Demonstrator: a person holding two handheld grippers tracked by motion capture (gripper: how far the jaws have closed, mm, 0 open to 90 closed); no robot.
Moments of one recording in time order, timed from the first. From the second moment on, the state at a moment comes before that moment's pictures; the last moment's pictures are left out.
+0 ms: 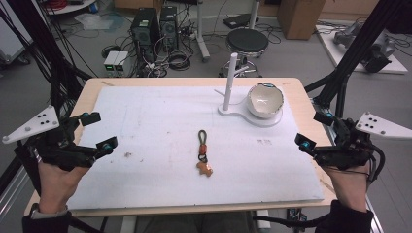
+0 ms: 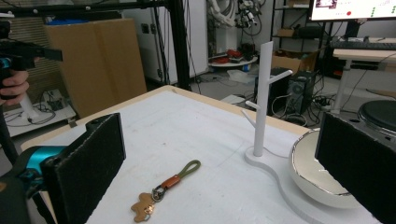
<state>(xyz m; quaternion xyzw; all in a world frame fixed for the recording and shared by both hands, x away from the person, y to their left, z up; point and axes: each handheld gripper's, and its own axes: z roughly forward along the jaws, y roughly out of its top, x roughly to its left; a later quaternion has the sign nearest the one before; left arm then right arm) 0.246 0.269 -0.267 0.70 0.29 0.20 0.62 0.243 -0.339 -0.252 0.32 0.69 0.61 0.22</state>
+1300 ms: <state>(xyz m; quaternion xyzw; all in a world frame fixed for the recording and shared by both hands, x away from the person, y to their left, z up) 0.241 0.284 -0.263 0.69 0.30 0.21 0.63 0.305 -0.237 -0.261 0.25 0.78 0.56 0.14</state>
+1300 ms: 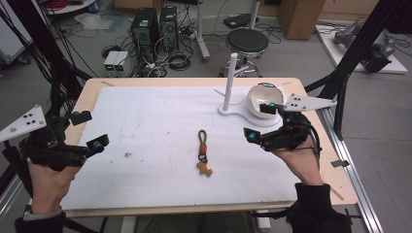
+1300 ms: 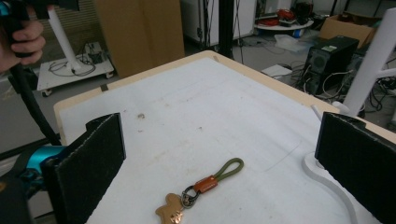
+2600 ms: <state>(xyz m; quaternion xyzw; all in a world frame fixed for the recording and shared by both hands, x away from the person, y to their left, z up) 0.244 0.278 -0.273 0.70 0.30 0.19 0.61 0.375 -0.164 -0.299 0.24 0.80 0.54 0.11</state>
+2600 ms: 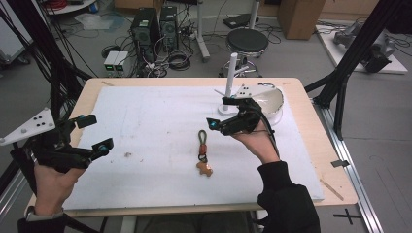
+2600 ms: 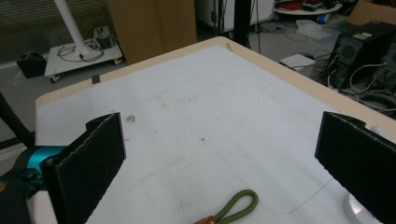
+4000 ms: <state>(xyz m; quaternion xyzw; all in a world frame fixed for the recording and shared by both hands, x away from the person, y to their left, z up) 0.234 0.298 -0.278 0.69 0.33 0.19 0.61 0.435 -0.138 -0.415 0.33 0.82 0.45 0.07</state>
